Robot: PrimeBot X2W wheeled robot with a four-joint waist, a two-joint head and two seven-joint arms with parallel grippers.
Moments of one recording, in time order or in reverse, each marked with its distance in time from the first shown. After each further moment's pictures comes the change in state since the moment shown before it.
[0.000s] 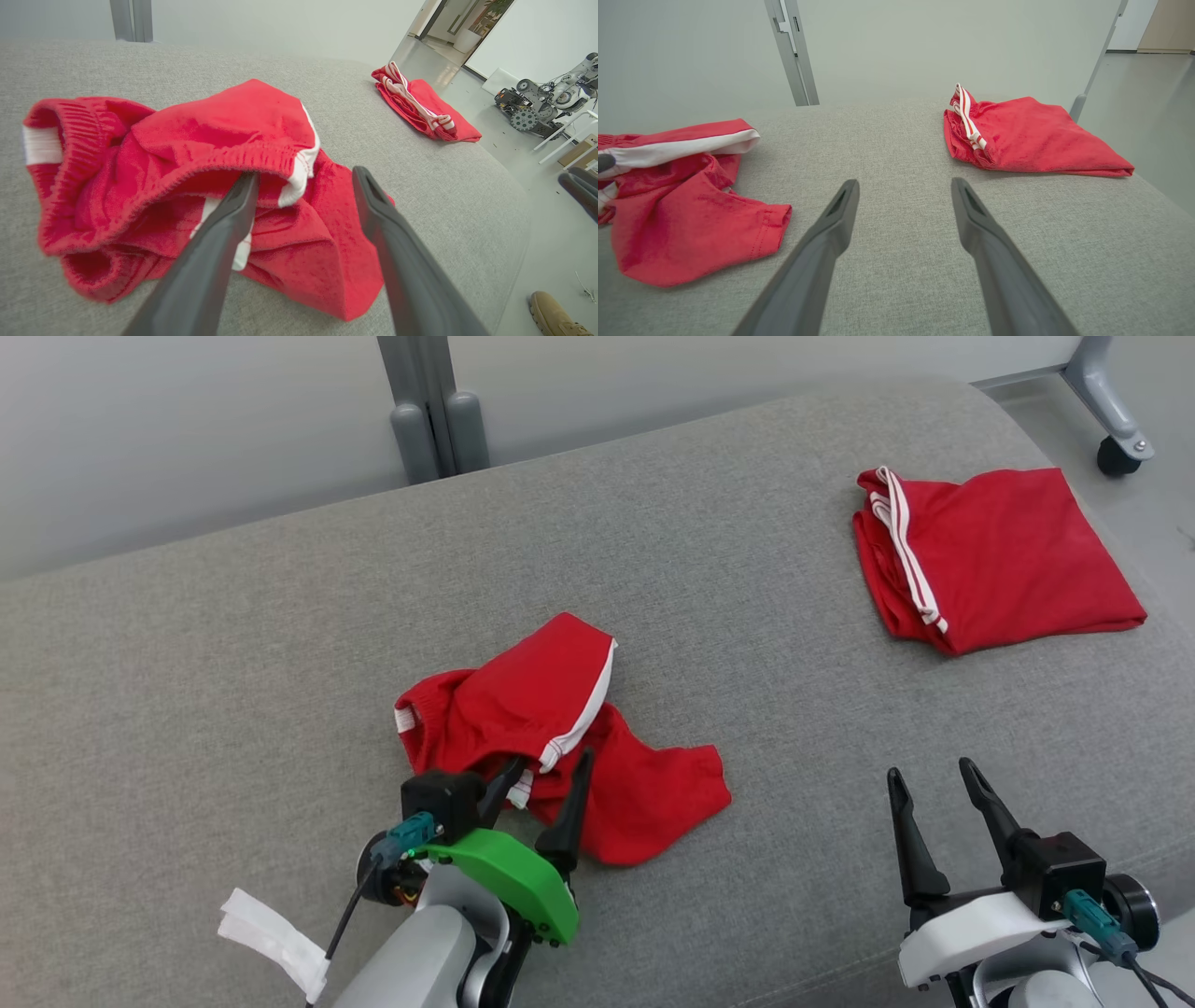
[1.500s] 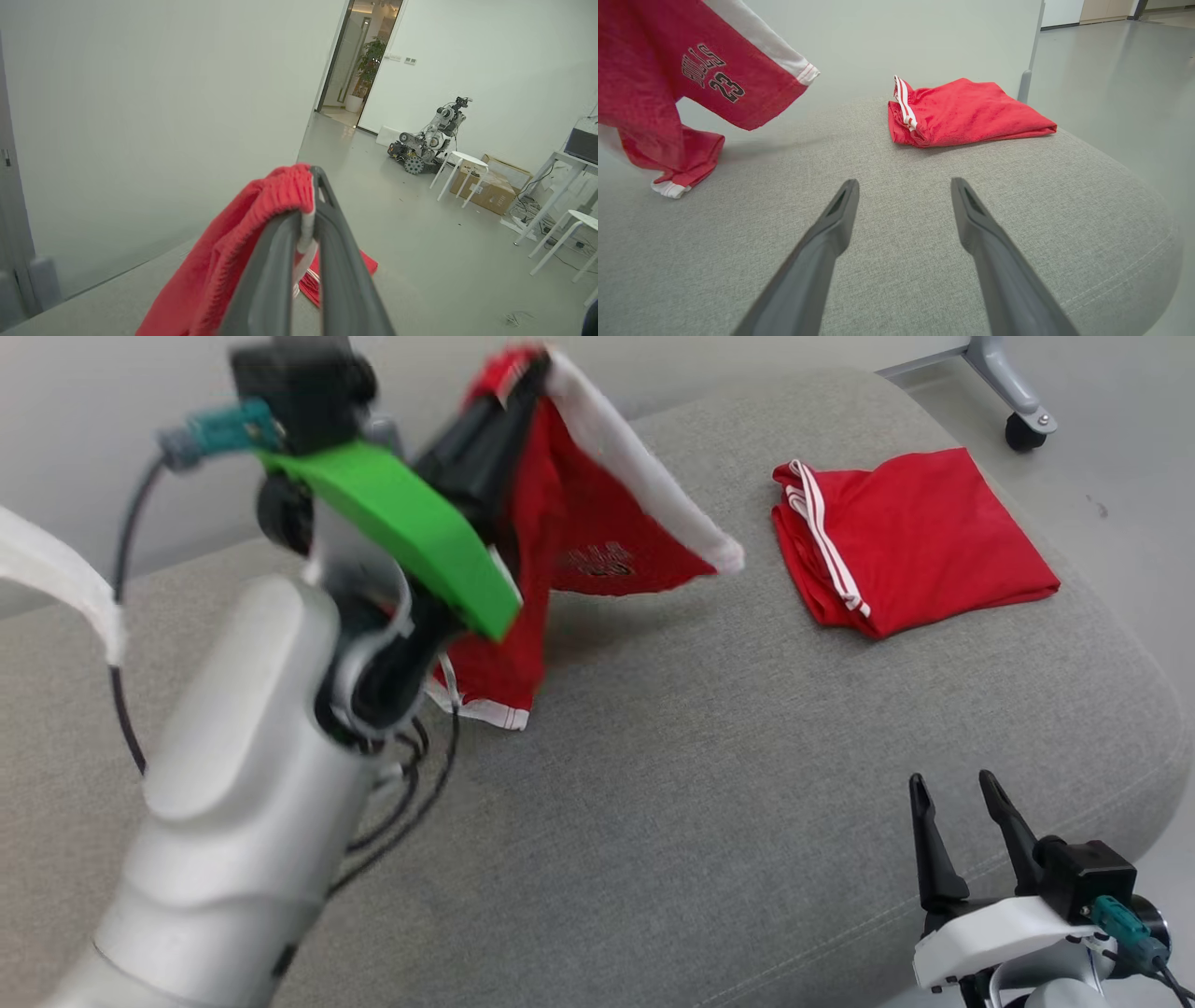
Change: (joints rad) left arm -0.472 0.146 0.104 -0.349 -0.262 -0.039 0.402; right arm 0.004 0.000 -0.024 0.026 0.096 0.000 0.000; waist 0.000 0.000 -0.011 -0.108
